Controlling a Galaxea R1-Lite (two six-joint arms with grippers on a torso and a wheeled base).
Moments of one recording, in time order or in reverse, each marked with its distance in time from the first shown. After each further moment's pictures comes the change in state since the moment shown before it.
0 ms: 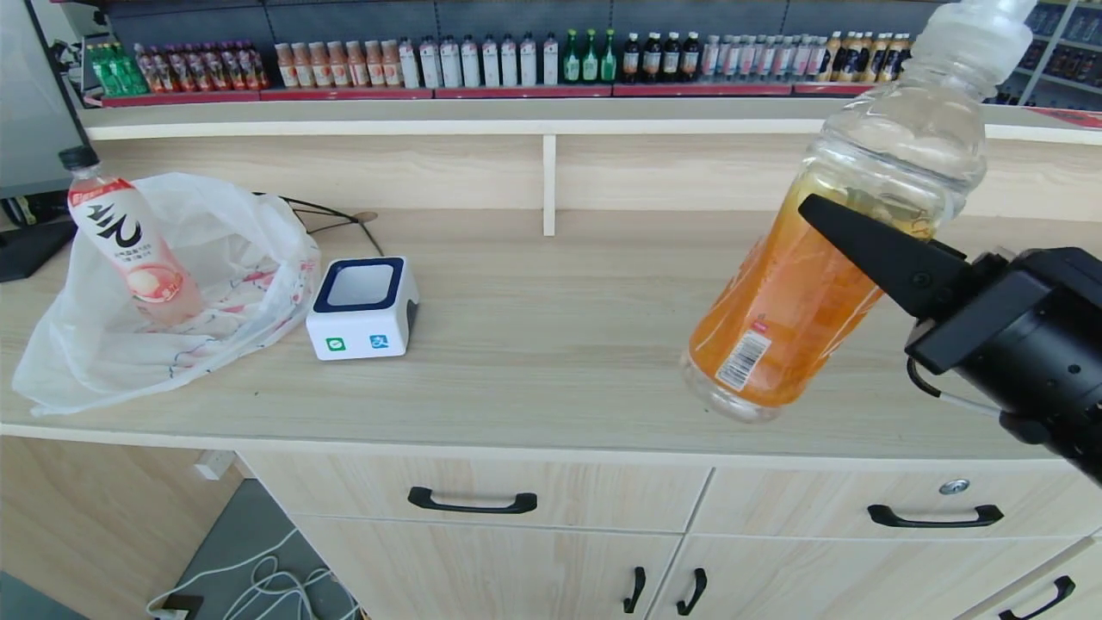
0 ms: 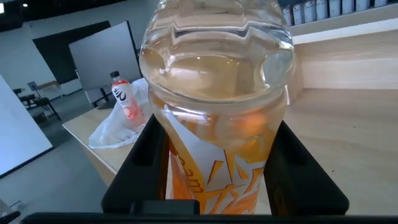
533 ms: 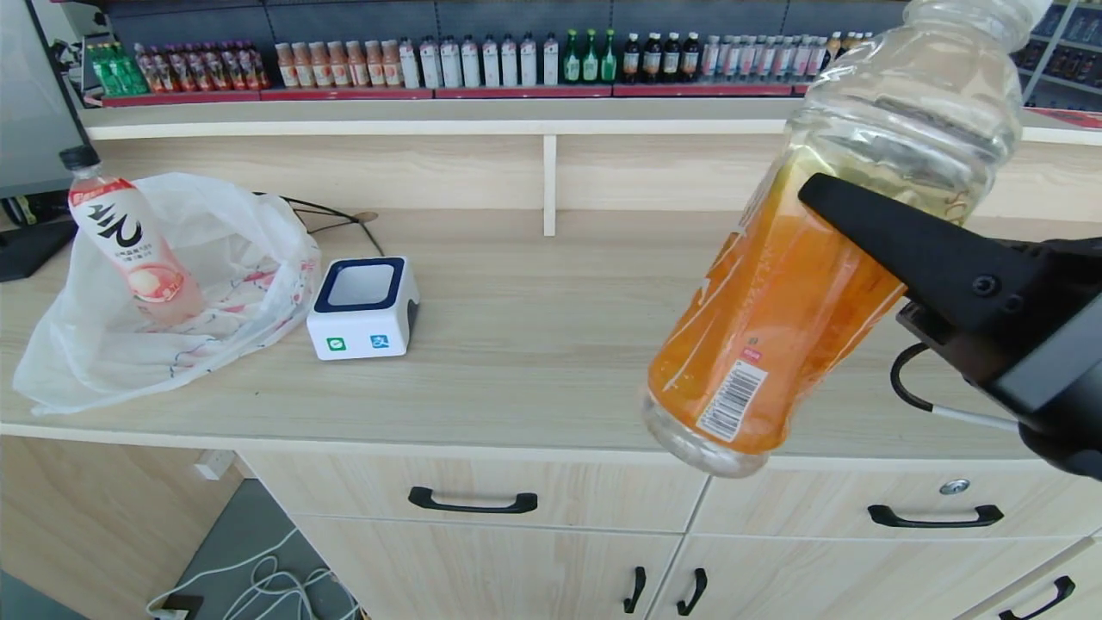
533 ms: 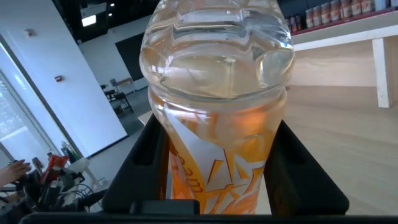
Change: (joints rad) left arm 0.000 0.000 0.000 0.000 0.000 0.000; right arm 0.106 -0.019 -0.034 -0.002 0.140 0.122
